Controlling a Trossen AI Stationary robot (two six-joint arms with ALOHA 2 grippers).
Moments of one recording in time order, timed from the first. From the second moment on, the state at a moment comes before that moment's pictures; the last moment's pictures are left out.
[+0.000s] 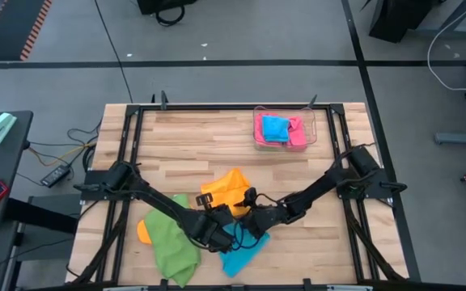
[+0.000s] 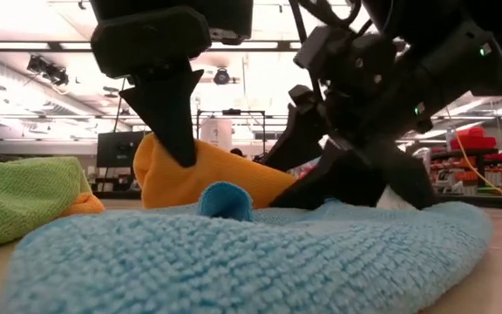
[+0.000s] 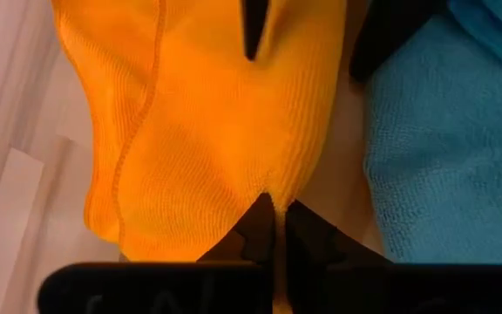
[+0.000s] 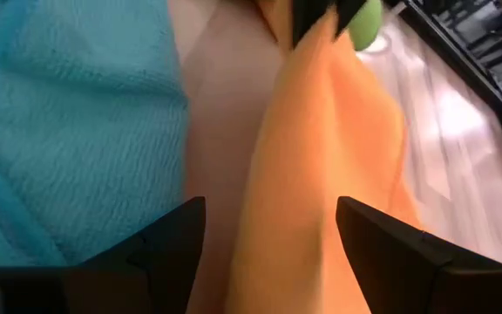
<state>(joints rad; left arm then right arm) -0.50 2.06 1.56 -0.96 -0.51 -0.78 0.43 1.97 0.89 0.40 0.52 -0.32</state>
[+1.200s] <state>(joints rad) -0.53 1.99 1.52 -0.88 -0.62 -0.67 0.42 1.84 0.89 0.03 0.36 -0.34</state>
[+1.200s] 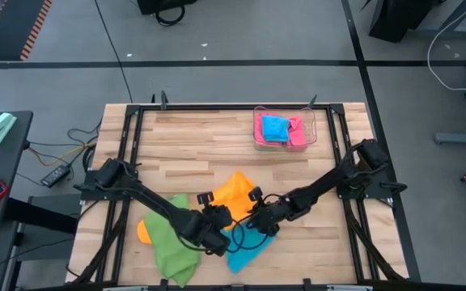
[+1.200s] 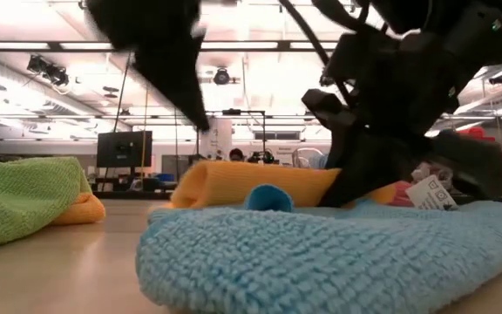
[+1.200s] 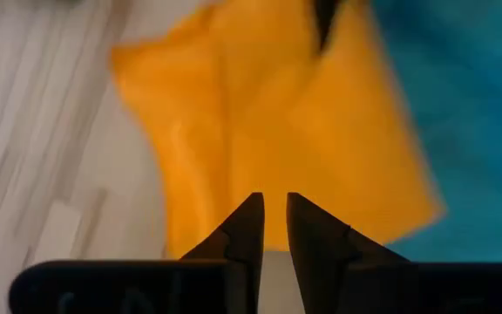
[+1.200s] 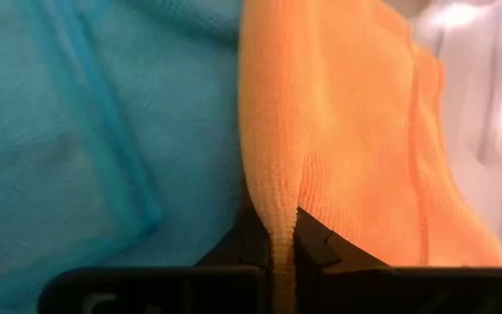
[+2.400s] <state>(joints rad) -0.50 2.00 1.10 -0.01 -0.63 -0.48 0.44 1.64 0.89 -0.22 0.23 -0.33</state>
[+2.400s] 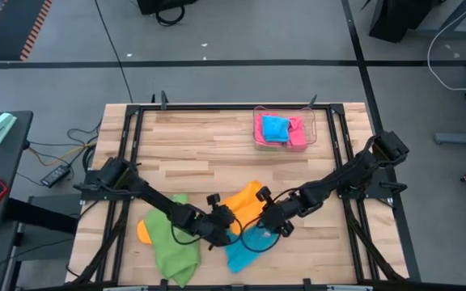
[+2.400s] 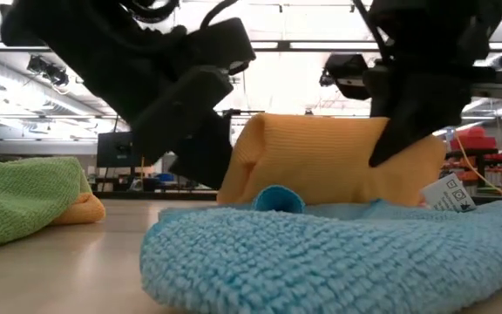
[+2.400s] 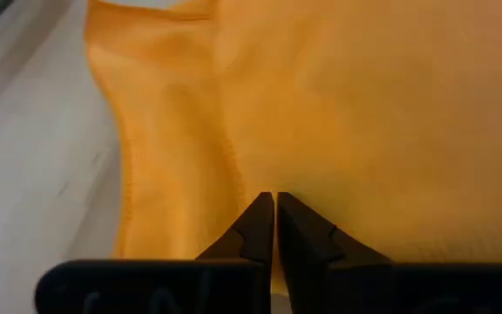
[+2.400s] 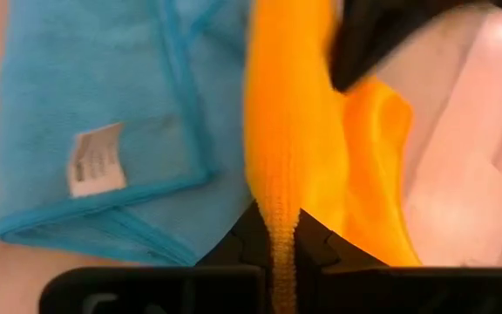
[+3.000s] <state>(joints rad) -0.55 1.98 1.11 -0.02 -0.64 -0.31 0.33 1.66 0.91 -0.18 0.01 -0.31</state>
